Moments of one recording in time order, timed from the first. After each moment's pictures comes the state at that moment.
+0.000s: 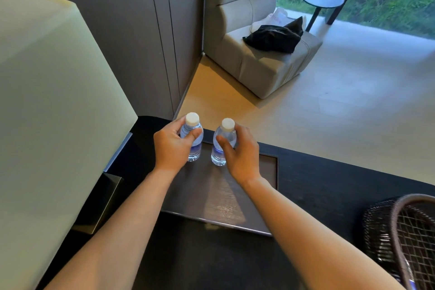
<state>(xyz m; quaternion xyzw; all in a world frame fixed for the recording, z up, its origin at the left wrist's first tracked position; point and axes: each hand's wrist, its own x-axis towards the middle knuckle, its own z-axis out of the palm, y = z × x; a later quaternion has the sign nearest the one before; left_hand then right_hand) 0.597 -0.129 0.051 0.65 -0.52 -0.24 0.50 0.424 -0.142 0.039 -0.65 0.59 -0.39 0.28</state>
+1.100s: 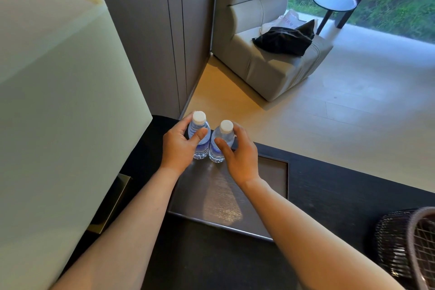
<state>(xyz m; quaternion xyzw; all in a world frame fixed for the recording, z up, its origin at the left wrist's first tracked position) 0.619 -0.139 0.029 0.63 -0.50 -0.34 0.50 0.449 -0.152 0.017 -0.66 0.56 -0.39 0.31</state>
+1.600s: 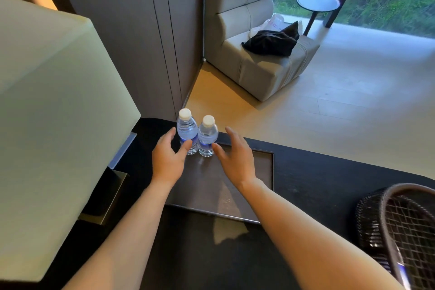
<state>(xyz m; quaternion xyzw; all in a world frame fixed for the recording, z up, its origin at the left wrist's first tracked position) 0.600 -0.088 0.030 0.72 -0.47 -0.28 0.43 0.412 -0.116 0.034 -0.68 0.61 -0.31 0.26</state>
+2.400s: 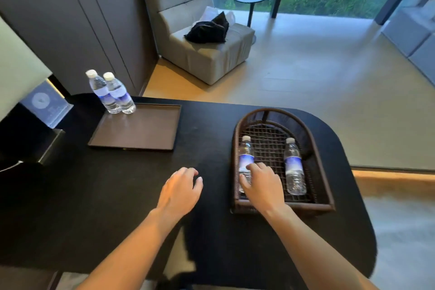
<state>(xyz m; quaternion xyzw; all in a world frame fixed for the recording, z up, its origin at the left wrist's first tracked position) 0.228 0.223 0.076 0.68 -0.67 -0.23 0.15 0.001 0.219 0.081 -0.67 0.72 -0.10 0.12</state>
